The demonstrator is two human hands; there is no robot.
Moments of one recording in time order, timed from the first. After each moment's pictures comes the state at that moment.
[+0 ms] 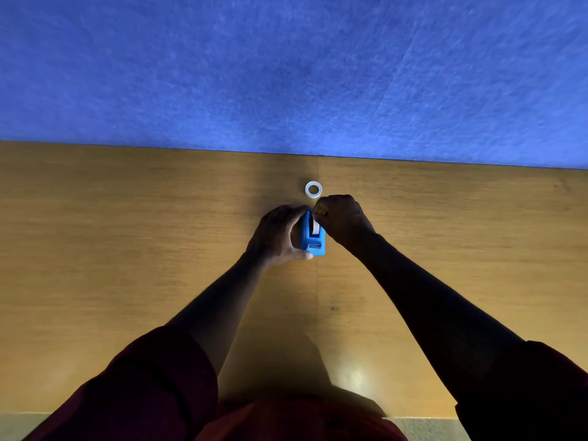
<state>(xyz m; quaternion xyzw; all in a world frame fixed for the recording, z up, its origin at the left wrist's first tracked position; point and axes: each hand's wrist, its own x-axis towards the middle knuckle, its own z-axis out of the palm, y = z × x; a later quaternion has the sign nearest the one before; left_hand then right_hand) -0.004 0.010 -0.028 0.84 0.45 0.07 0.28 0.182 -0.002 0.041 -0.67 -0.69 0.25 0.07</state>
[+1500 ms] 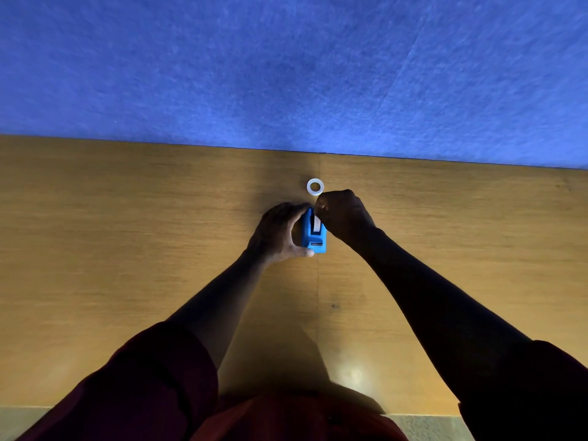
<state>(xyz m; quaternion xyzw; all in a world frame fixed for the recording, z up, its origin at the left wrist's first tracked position) -0.005 0.010 -0.031 0.85 0.45 0.07 0.27 0.177 0.000 0.048 -0.69 -0.68 0.25 0.08</state>
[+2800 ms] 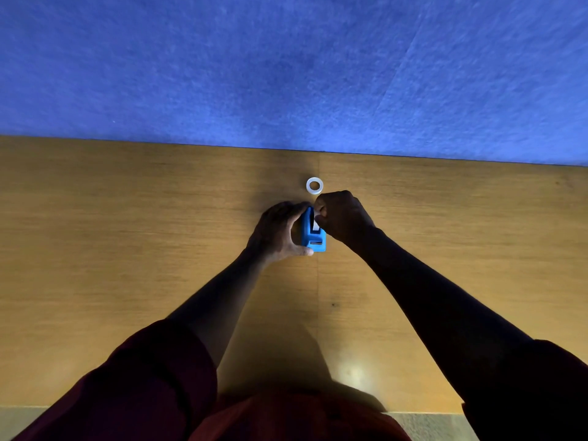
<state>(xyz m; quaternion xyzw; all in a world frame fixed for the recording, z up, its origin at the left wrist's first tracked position) -0.005 0.013 -0.028 0.85 0.45 0.04 0.27 0.177 -0.004 0.047 -0.68 -0.69 0.25 0.08</state>
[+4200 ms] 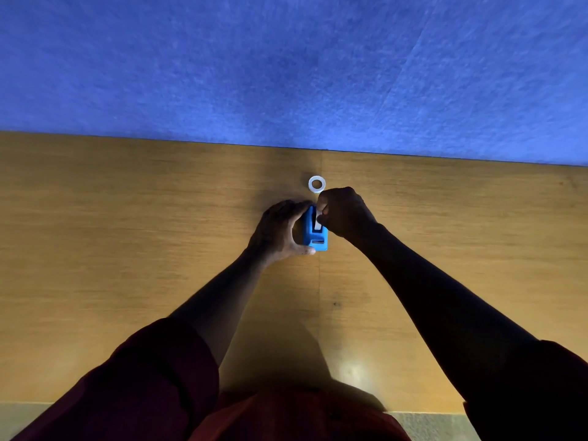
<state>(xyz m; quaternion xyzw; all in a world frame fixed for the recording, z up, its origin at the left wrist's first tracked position) -0.007 0.010 -0.028 0.85 0.45 0.08 0.27 0.177 0.003 0.047 -0.68 -0.69 0.25 0.05</state>
